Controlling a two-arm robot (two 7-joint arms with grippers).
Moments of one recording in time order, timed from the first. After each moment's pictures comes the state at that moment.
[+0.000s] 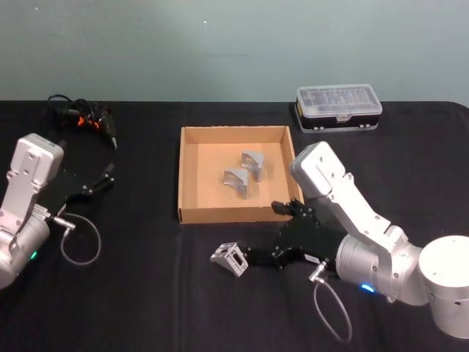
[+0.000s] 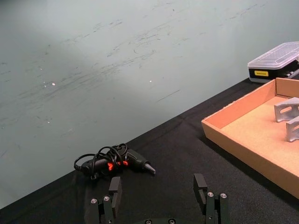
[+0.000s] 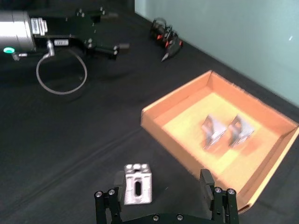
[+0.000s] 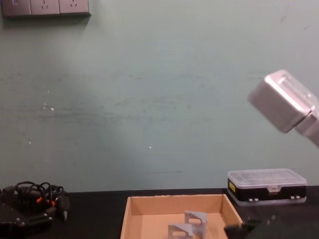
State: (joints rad) left arm -0.20 0.60 0.45 -1.41 -0.25 -0.12 0.03; right arm 0.12 0.48 -0.45 -1.86 0.13 0.52 0.39
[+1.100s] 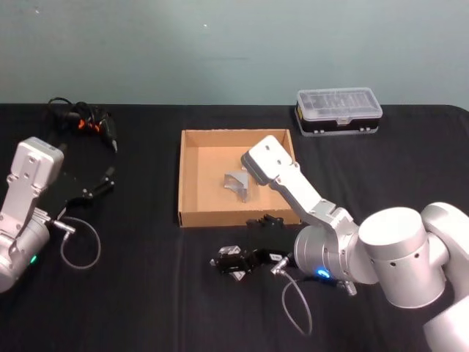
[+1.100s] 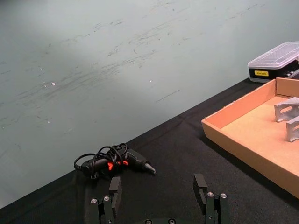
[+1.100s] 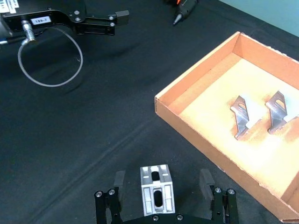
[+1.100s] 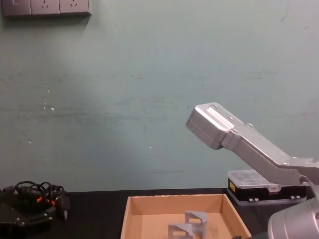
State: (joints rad) left arm -0.20 0.60 0.45 -1.41 -0.25 -0.12 0.03; right arm 0.25 0.30 -0.50 -1.72 0.07 0.80 0.44
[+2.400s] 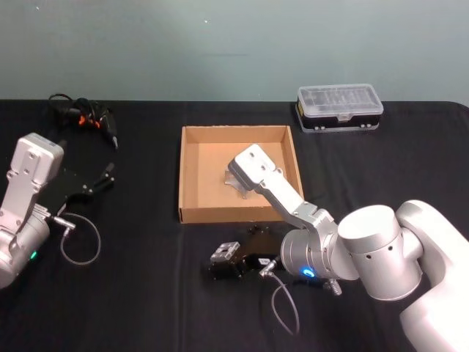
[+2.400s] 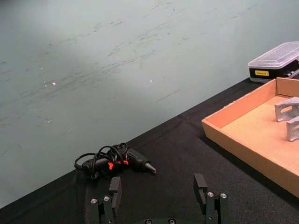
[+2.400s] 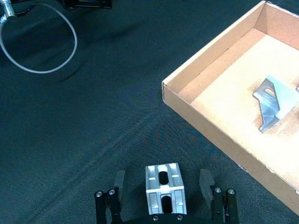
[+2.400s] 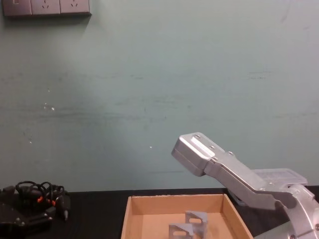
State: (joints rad) left arm -0.20 0.60 0.45 -1.41 -0.25 -0.12 0.03; right arm 0.30 0.25 -0.52 -1.59 0.05 0.80 0.48
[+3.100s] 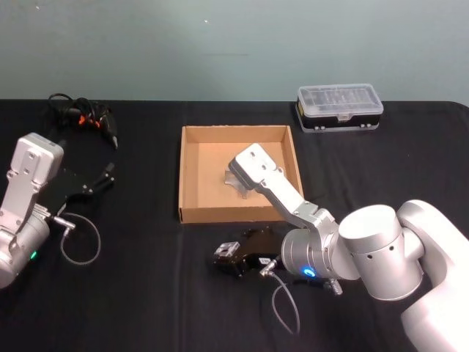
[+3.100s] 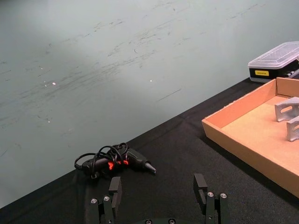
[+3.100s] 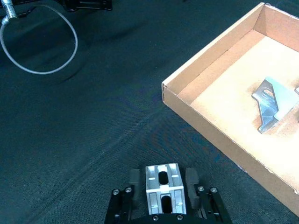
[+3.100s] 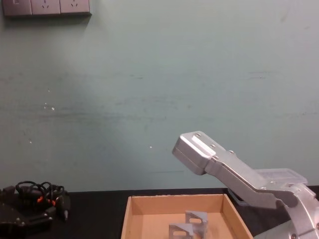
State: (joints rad) left arm -0.20 0.60 0.45 -1.41 -0.25 -0.12 0.03; right arm 0.29 0.25 -0.52 -1.60 0.05 0.79 0.48
